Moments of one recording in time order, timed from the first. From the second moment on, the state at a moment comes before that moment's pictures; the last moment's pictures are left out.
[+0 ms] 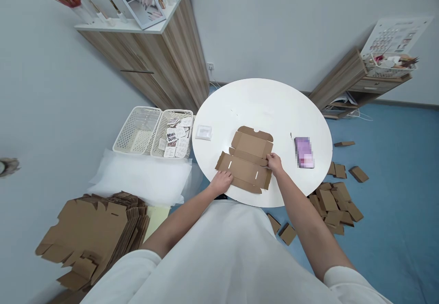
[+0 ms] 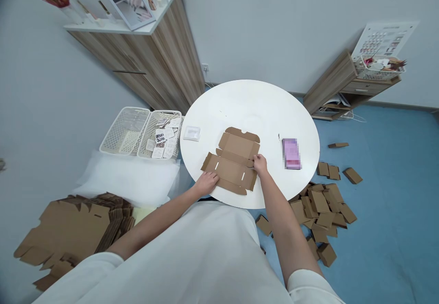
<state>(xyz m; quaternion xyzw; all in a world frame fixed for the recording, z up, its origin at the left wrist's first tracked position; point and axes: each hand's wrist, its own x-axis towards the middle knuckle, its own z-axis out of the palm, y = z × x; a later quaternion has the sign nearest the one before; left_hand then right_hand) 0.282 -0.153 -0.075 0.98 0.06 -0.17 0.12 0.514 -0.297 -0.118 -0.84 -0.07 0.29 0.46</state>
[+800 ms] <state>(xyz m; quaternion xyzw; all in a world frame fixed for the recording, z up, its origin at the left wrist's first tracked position) 0.332 -0.116 -0.065 0.98 0.06 -0.15 0.12 0.513 -0.298 -0.080 -0.83 -0.11 0.36 0.42</state>
